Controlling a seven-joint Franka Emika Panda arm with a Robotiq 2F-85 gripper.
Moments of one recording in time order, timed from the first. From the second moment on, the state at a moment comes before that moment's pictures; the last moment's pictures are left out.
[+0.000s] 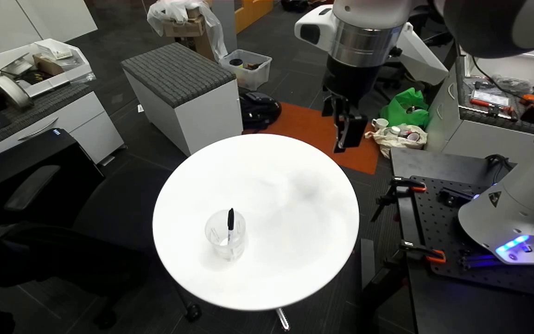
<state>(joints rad) 0.07 -0.35 0.07 -2.48 -0.16 2.17 -0.11</state>
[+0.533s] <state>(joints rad) 0.09 -0.23 0.09 -2.43 -0.20 2.34 -0.20</state>
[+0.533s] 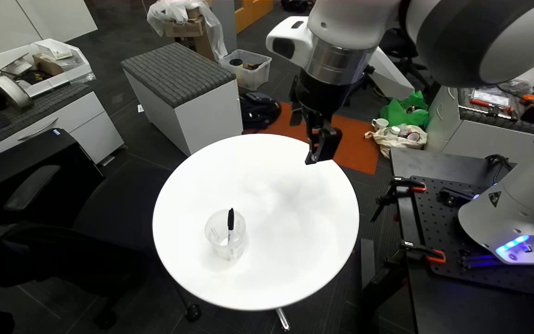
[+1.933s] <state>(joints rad) 0.14 0.22 0.13 -2.08 -0.27 2.40 -0.59</state>
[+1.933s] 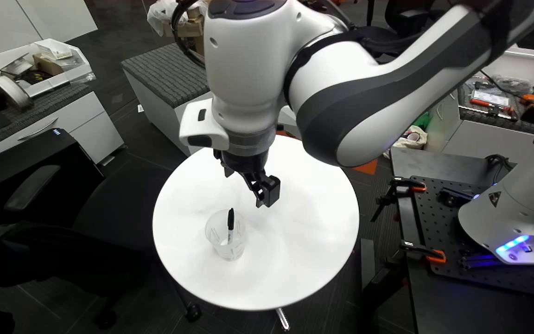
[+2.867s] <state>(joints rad) 0.14 0.50 0.15 -1.82 -0.31 2.35 -0.63</state>
